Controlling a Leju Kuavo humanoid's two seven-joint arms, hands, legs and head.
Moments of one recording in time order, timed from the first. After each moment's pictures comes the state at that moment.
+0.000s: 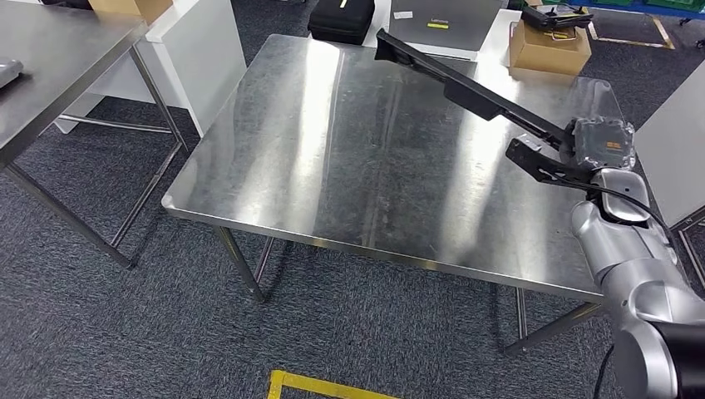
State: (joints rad) left arm -0.12 -0.21 1.16 -0.20 -1.00 0.53 -0.49; right arm -1.04 -0.26 0.19 -0.39 1.33 -0.36 -0.10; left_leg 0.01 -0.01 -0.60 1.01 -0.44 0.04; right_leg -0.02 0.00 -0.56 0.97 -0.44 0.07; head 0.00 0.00
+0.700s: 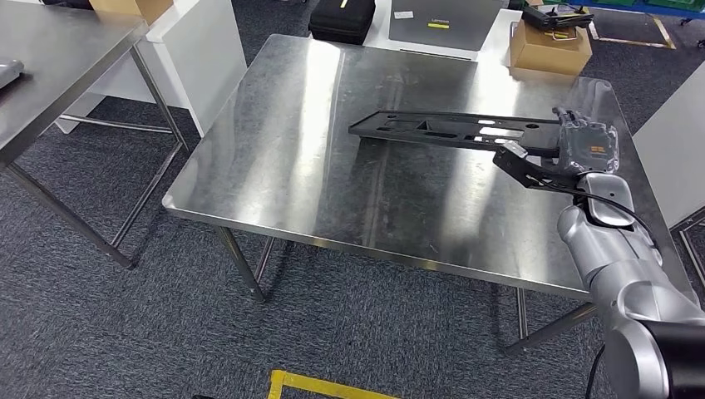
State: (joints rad) left arm -0.13 -0.22 1.15 -0.20 -0.99 0.66 -0.59; right arm -1.04 -0.23 0.19 -0.34 1.34 -0.42 -0.13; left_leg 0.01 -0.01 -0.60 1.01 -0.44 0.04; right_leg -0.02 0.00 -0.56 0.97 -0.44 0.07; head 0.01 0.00
